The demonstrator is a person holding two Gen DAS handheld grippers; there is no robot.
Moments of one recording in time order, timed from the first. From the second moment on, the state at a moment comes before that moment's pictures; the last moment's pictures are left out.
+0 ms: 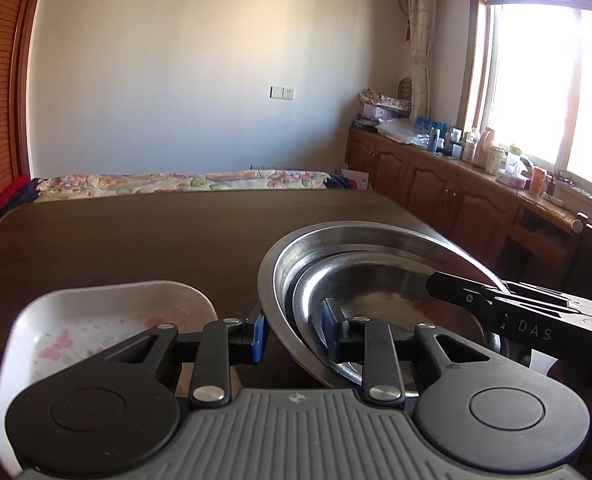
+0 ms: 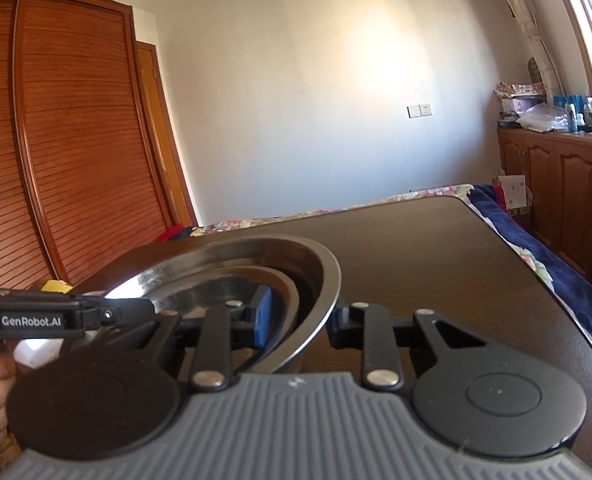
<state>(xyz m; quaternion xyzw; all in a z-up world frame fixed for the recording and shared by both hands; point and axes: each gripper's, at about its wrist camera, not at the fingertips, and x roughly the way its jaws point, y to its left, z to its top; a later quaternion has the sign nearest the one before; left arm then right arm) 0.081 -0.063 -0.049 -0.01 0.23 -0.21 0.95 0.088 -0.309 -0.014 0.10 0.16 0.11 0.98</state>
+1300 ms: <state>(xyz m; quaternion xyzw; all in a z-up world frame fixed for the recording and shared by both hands) 0.064 0.069 -0.042 -0.04 0.24 -0.11 0.96 0.110 -0.197 -0.002 0.06 0.20 0.25 0.95</state>
